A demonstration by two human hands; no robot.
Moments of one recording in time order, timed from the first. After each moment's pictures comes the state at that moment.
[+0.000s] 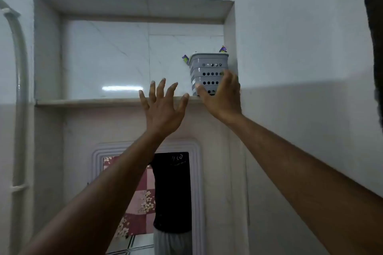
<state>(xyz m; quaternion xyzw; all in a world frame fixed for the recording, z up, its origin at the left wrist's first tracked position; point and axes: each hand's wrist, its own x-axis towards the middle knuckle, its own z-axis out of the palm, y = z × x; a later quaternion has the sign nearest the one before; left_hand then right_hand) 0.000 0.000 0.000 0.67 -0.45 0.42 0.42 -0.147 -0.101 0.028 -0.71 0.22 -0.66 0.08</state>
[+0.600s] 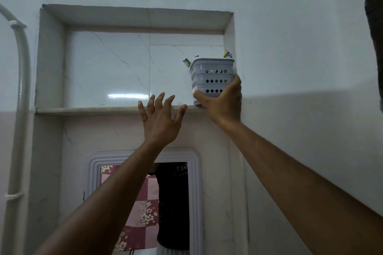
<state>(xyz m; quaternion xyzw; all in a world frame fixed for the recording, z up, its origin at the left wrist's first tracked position) 0.002 -0.005 -0.002 0.70 -0.42 0.40 0.42 -0.145 -0.107 0.039 -0.63 0.17 -0.73 0.20</state>
